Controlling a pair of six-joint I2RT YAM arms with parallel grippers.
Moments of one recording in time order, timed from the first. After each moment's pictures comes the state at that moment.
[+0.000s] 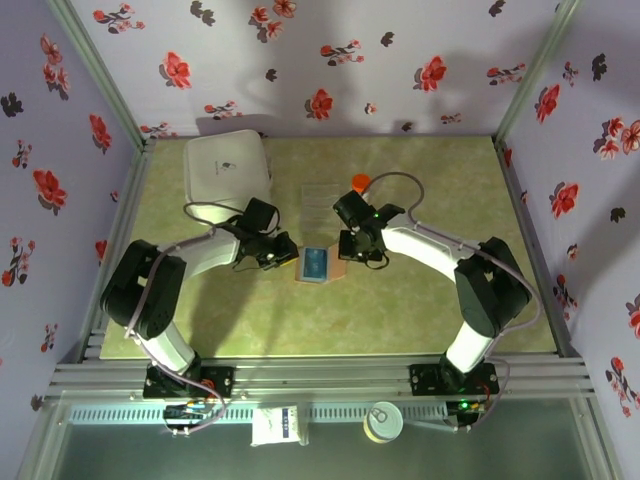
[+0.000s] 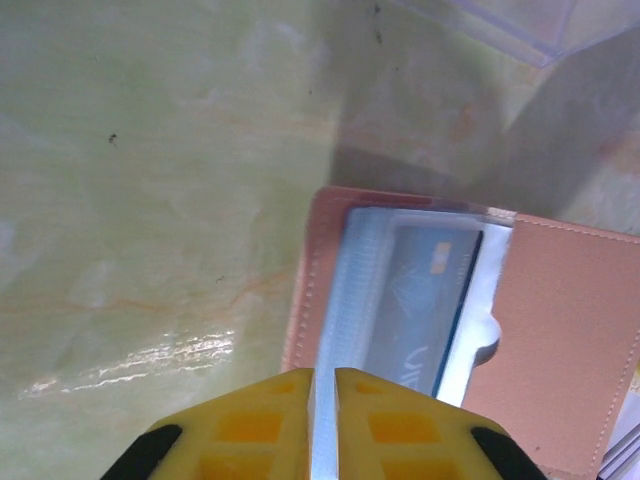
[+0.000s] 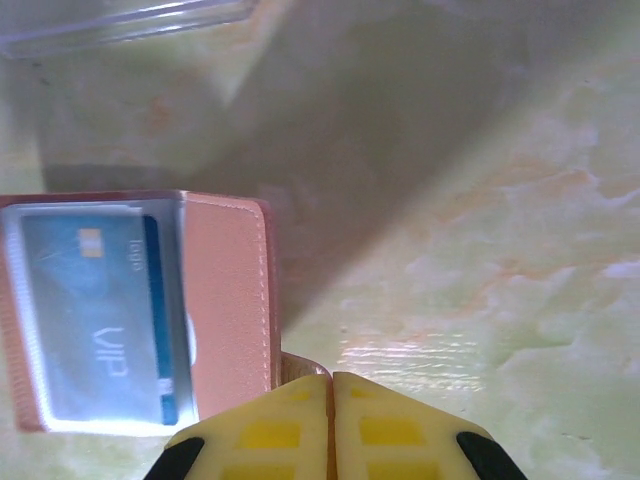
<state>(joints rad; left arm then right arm) -0.54 1.69 0.93 -0.29 0.38 -0.81 0.69 1.70 1.18 -0.74 0.03 0.74</state>
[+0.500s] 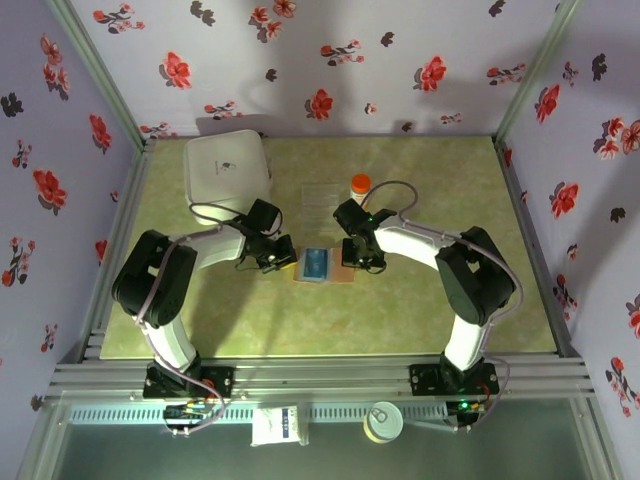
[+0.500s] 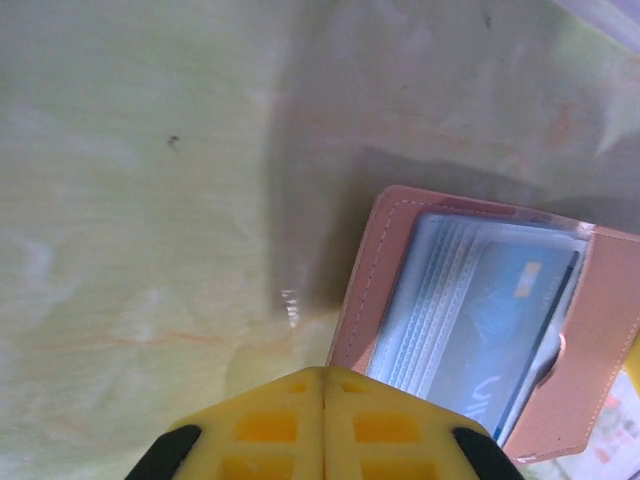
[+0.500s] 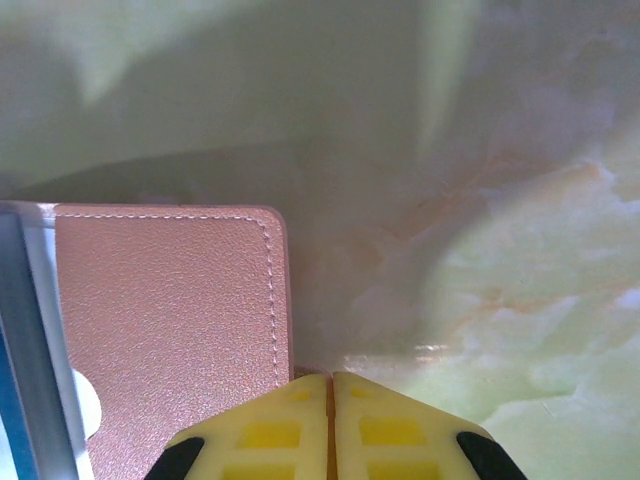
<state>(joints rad) -0.53 1.77 0.96 -0.33 0.37 -0.80 0.67 1.80 1.15 -0.69 0.03 0.74</state>
